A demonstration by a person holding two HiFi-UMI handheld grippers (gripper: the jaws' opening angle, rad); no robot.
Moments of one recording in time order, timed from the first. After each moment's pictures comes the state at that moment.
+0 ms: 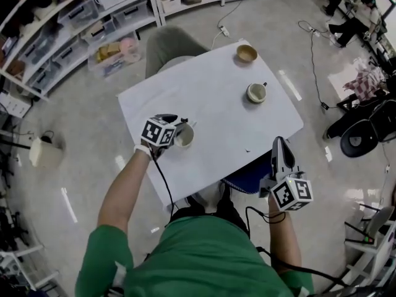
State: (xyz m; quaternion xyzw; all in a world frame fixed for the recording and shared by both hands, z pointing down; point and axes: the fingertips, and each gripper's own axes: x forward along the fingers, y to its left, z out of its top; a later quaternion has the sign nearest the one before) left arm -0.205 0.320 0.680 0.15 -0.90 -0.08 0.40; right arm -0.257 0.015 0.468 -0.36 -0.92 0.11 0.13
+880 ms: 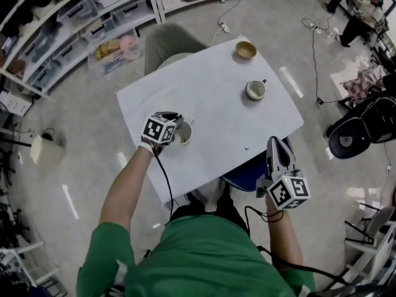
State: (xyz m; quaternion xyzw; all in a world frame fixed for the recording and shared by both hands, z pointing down) left arm -0.222 0.316 0.693 0.11 -0.90 -0.07 0.41; right arm -0.263 0.010 0.484 -0.38 -0.90 0.11 0.16
